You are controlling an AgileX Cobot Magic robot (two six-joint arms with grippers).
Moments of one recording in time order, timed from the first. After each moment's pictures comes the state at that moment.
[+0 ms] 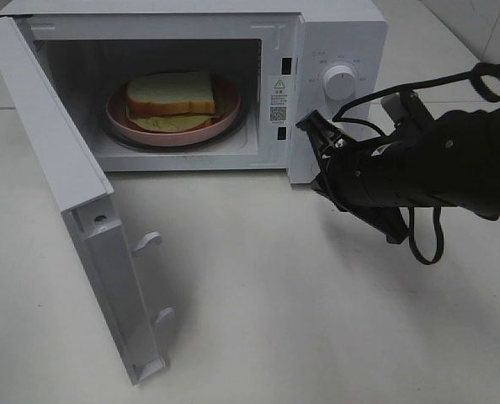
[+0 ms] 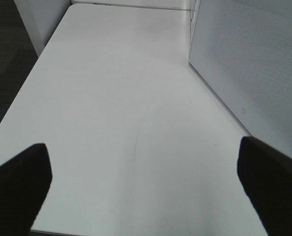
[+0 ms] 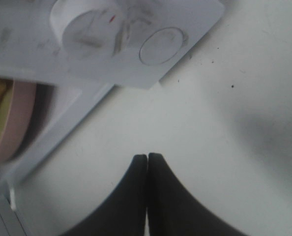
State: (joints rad) left arm 0.07 0.00 -0.52 0.02 1.08 -0.04; right arm 0.55 1.73 -0.73 0.70 -0.29 0.48
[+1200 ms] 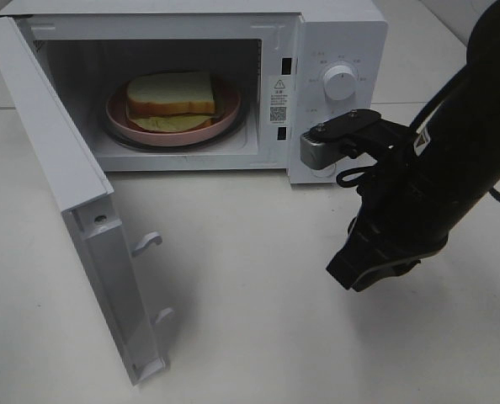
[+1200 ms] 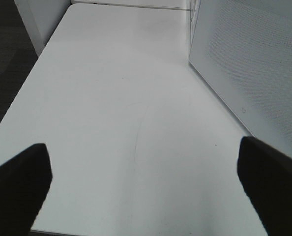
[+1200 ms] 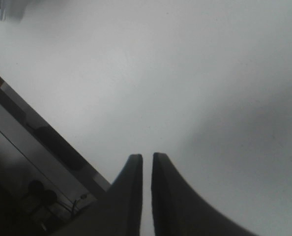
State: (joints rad) left arm 0.07 0.00 -0.52 0.02 1.08 -0.04; right arm 0.55 1.51 -0.88 0.23 0.77 -0.31
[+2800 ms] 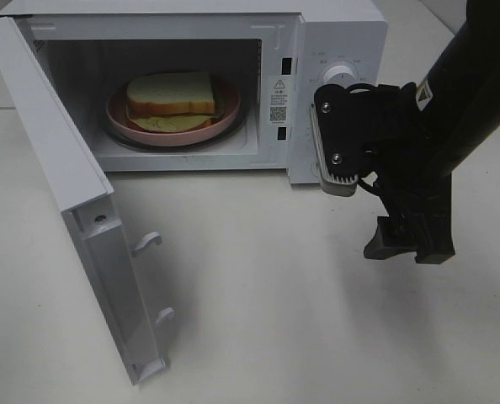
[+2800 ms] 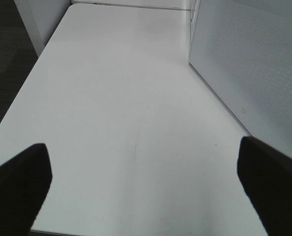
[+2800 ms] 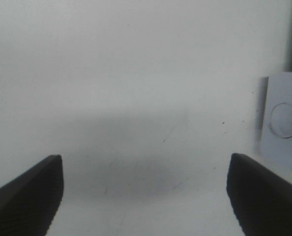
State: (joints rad) left arm 0.07 0.00 -0.52 0.02 1.08 -0.04; right arm 0.55 1.51 -0.98 -0.03 0.70 -1.08
